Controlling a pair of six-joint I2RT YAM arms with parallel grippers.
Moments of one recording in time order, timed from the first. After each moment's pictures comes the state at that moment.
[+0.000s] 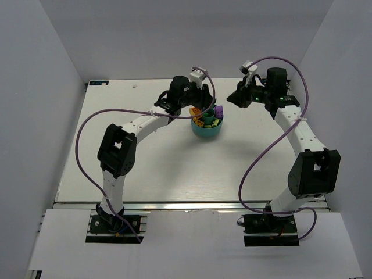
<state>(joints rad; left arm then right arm) -0.59 2.02 1.65 0.15 0.37 -0.24 0.13 1.59 1.41 -0.29 -0.80 -0.28</state>
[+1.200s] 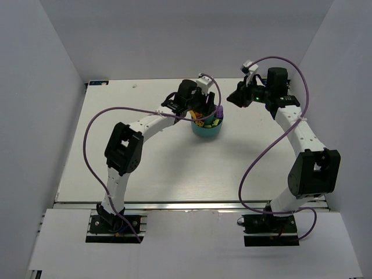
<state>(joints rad) -0.62 2.12 1.73 -0.03 0.21 -0.08 0.13 1.59 1.41 -0.27 -0.80 -0.27</state>
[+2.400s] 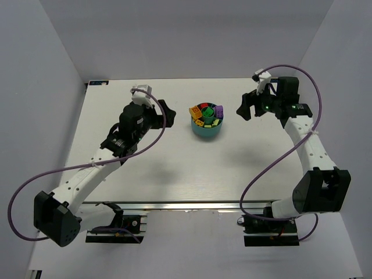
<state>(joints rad) -0.54 1.17 0.99 -0.03 -0.12 -0.40 0.07 1.43 1.32 -0.48 -0.56 -0.29</state>
